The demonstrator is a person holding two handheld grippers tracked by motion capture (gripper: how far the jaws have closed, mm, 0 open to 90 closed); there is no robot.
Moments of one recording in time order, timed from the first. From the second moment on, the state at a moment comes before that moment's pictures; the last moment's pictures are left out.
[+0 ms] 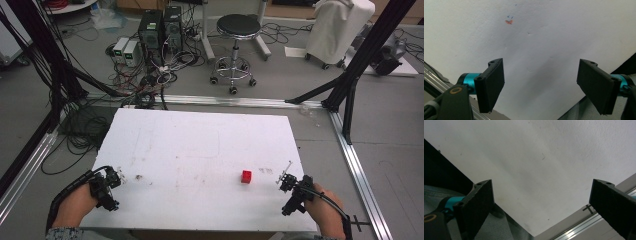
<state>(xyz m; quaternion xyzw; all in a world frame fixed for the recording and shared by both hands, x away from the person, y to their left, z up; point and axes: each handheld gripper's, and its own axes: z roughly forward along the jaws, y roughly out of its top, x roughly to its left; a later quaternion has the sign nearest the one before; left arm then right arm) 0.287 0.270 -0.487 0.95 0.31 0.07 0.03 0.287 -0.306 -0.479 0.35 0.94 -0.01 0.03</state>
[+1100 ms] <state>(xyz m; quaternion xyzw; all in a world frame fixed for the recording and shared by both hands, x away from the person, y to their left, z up) 0.286 0.270 -0.485 0.95 0.31 0.07 0.03 0.287 -0.307 -0.479 0.35 0.94 0.00 0.04</state>
